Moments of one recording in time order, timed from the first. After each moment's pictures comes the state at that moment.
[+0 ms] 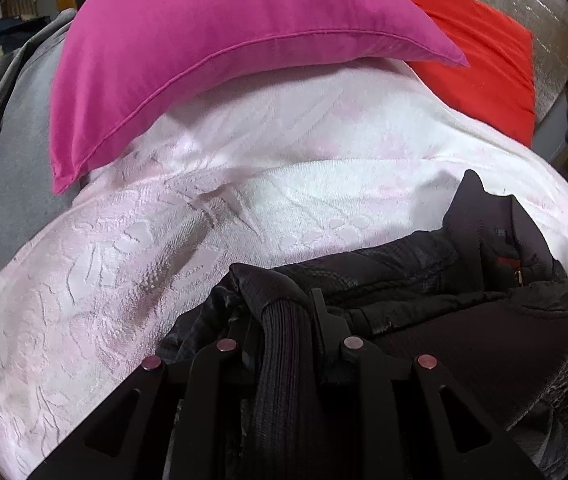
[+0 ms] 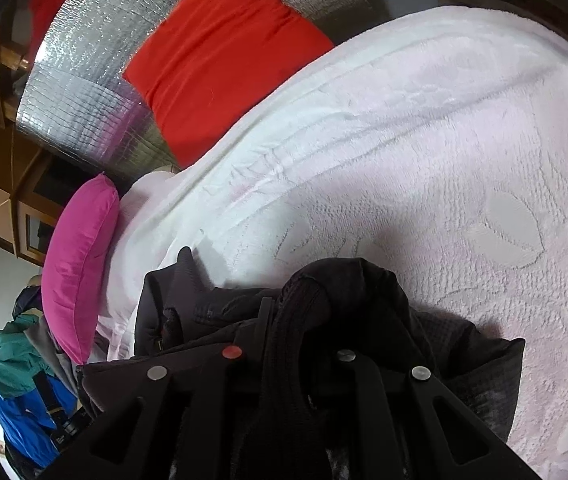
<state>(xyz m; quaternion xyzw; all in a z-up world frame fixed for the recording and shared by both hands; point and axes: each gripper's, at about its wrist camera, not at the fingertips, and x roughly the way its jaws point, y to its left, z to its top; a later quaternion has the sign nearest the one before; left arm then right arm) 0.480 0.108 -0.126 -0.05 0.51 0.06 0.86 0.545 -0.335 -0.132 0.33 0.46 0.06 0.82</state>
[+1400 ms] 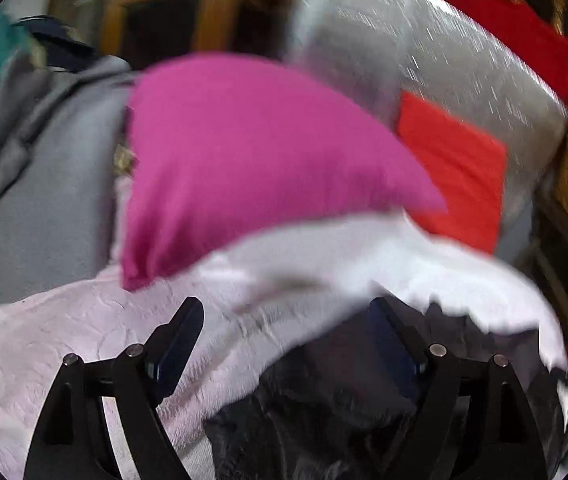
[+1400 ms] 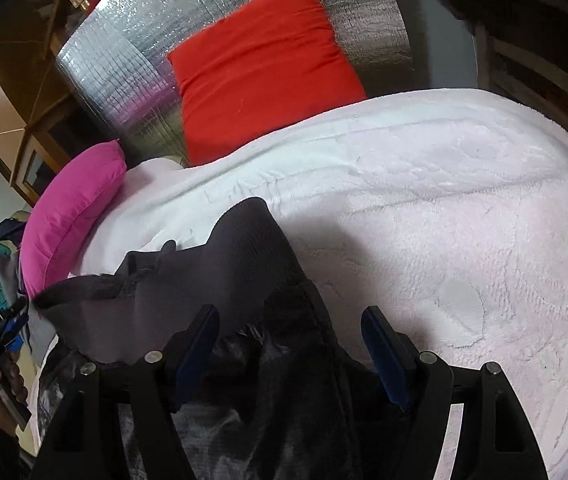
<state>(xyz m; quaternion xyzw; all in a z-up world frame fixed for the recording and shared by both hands) 0.468 0.158 -0.067 -0.12 0.36 0.02 0.92 0.535 -0.351 -0.112 0.19 0.42 0.08 0.89</state>
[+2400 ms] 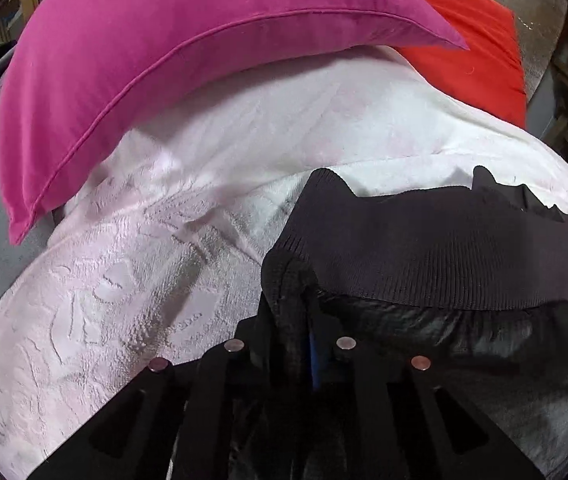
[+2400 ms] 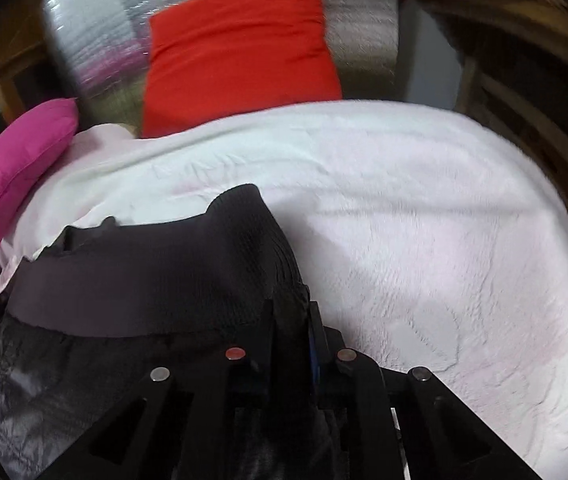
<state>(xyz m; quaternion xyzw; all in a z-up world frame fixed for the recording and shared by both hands) 0.509 0.110 -0.149 -0.01 0.50 0.02 0.87 0.558 -0.326 -0.131 0.07 0.45 -0.01 0.89</state>
